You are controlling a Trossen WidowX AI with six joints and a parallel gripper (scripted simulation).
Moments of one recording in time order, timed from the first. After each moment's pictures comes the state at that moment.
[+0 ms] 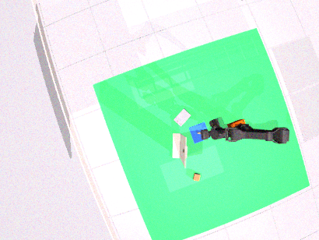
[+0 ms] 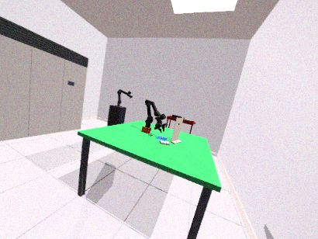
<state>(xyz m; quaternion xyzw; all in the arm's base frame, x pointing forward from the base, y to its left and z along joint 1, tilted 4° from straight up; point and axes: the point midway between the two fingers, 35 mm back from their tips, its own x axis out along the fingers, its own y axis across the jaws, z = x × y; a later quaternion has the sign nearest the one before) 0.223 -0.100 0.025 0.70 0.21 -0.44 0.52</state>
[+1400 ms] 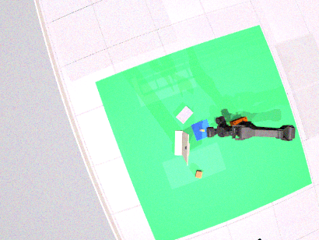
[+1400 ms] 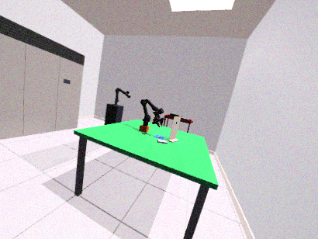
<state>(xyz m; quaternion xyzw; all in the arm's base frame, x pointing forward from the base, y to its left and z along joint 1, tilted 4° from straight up) 0.214 -0.100 0.080 0.70 0.21 -0.44 0.52</state>
